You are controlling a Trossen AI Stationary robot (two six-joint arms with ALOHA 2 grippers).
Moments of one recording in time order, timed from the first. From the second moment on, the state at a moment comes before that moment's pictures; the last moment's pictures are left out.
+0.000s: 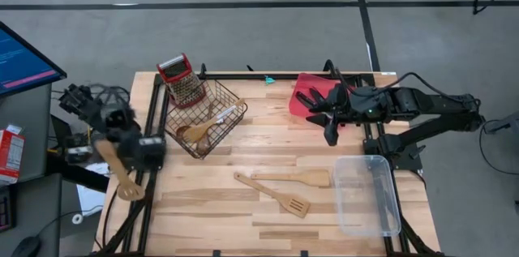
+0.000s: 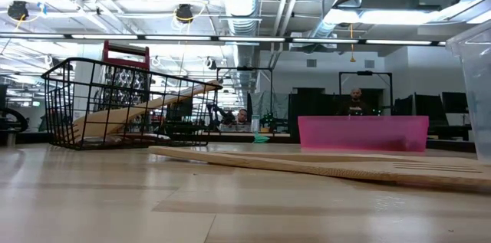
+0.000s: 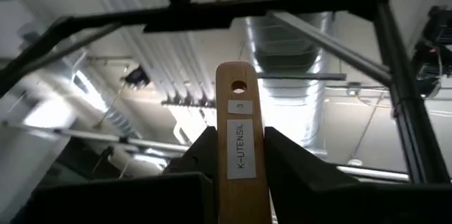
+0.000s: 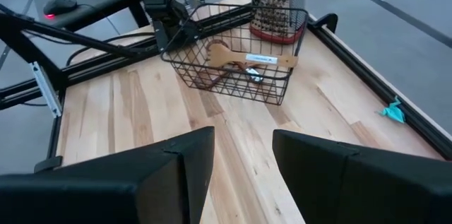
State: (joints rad) left arm -0.58 0.91 0.84 1.09 0.22 -0.76; right arm 0.10 1.07 1.27 -0.75 0.29 0.36
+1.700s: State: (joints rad) left arm -0.58 0.98 1.04 0.13 0.41 -0.83; right arm 0.00 1.07 1.27 -0.75 0.29 0.37
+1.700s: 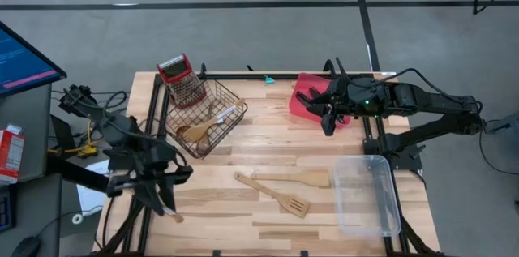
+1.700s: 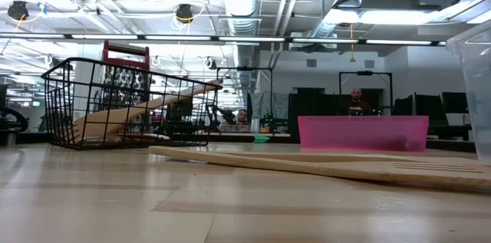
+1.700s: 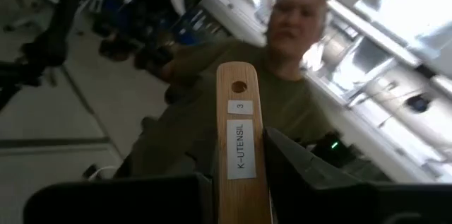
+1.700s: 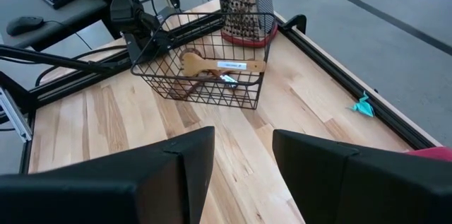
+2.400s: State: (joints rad) left arm -0.58 0.98 1.04 -0.30 -0.03 -0.57; right arm 0.00 1.07 1.27 -0.75 0.29 0.37
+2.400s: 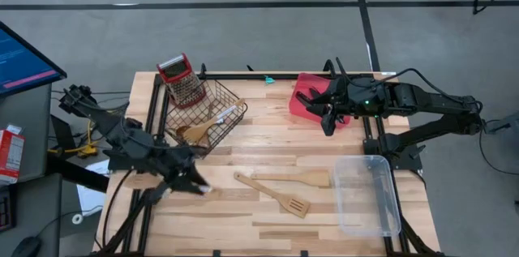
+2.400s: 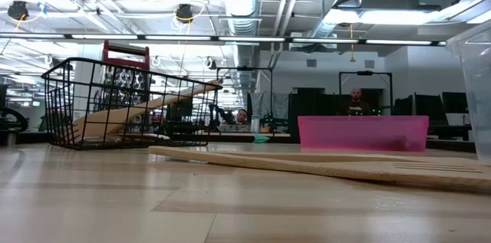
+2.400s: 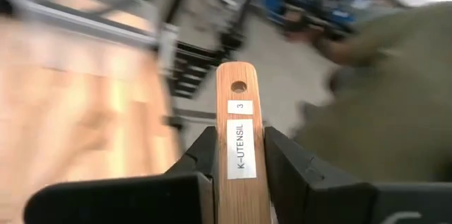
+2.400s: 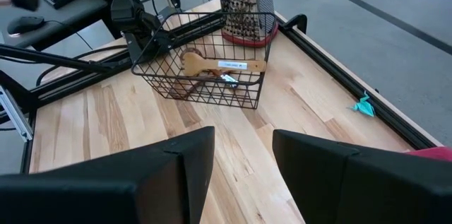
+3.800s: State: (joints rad) left arm -0.44 0.98 1.04 -0.42 -1.57 0.12; right arm 0.00 1.07 1.27 -0.75 0.29 0.37
